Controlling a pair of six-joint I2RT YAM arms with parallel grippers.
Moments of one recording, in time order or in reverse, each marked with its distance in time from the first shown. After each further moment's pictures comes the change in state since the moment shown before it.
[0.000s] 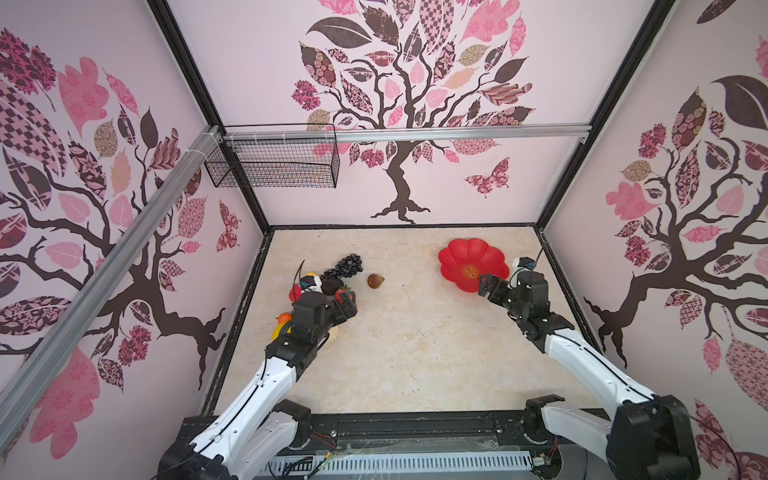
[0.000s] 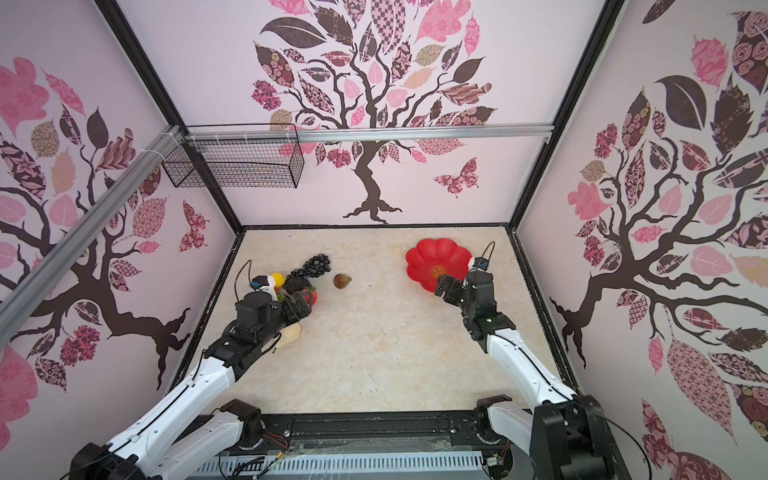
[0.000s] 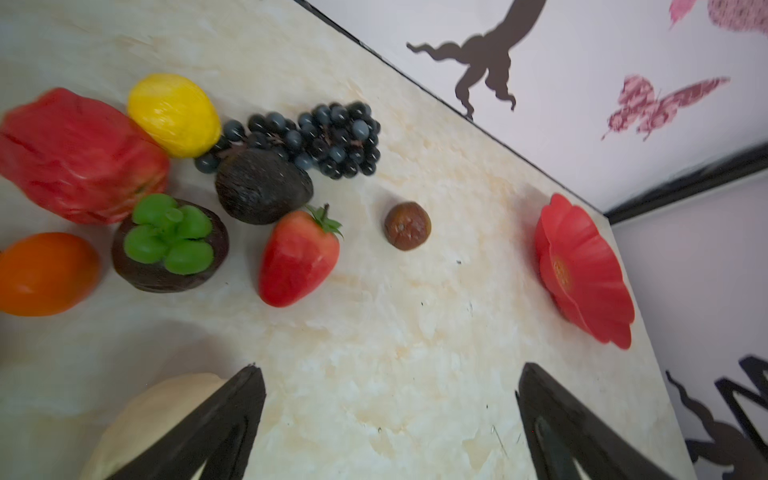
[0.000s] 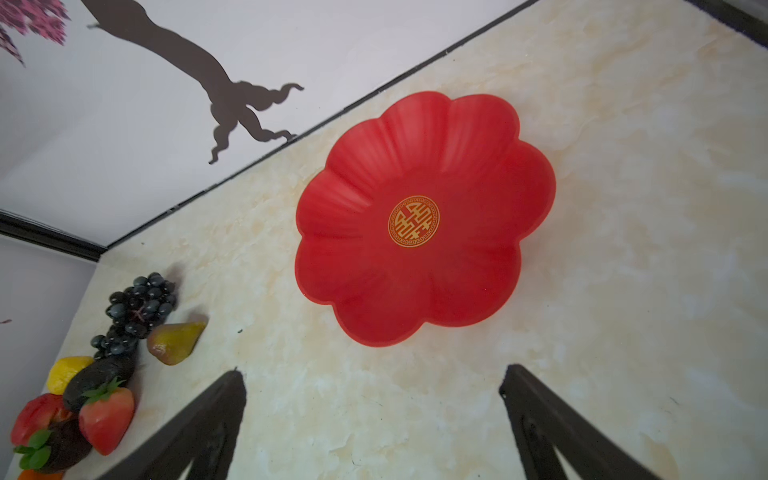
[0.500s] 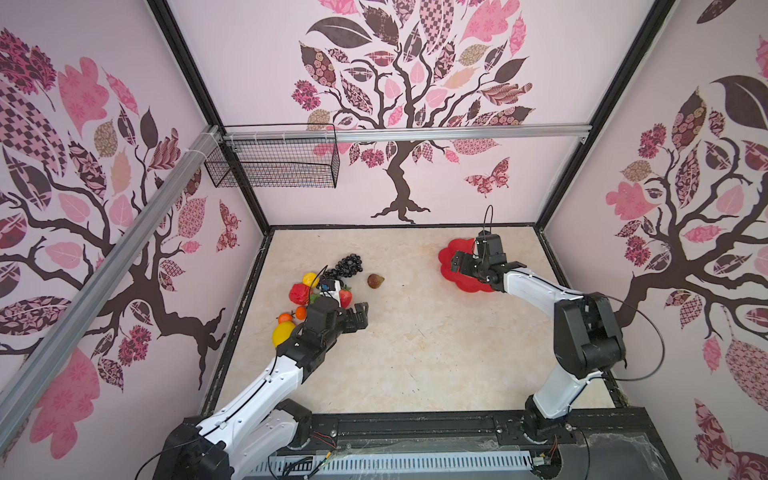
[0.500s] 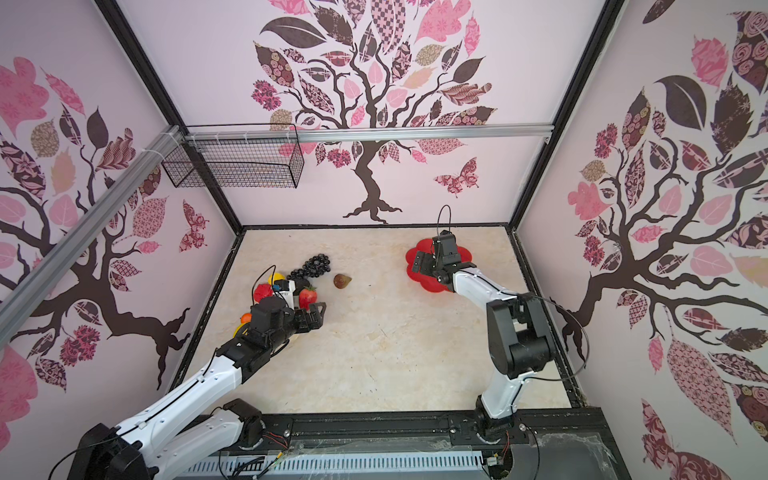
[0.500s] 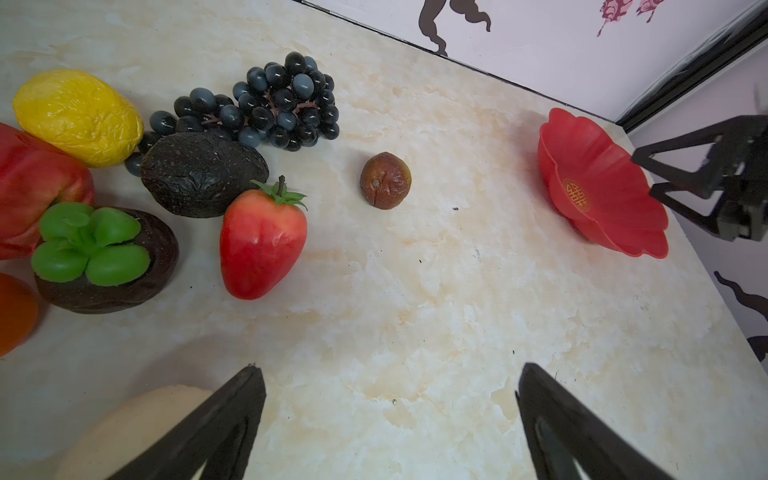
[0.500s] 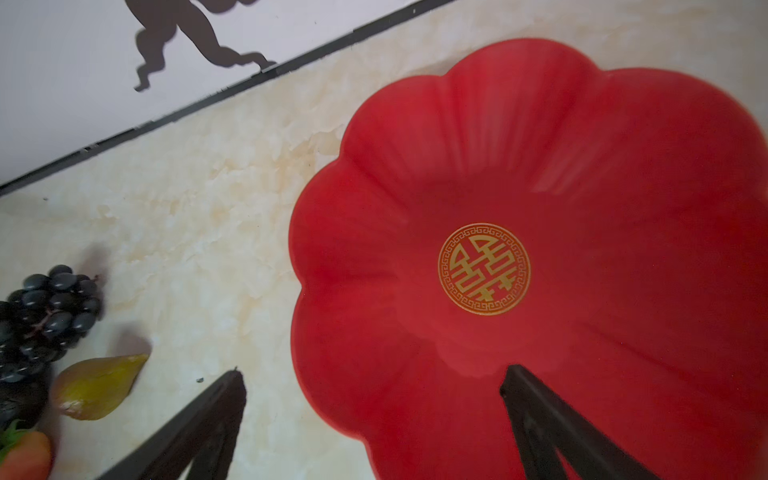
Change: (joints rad) left arm -0.060 0.011 -0.048 0.065 -0.006 0.158; right arm 0.051 0.629 0.540 -0.156 -0.005 -0.064
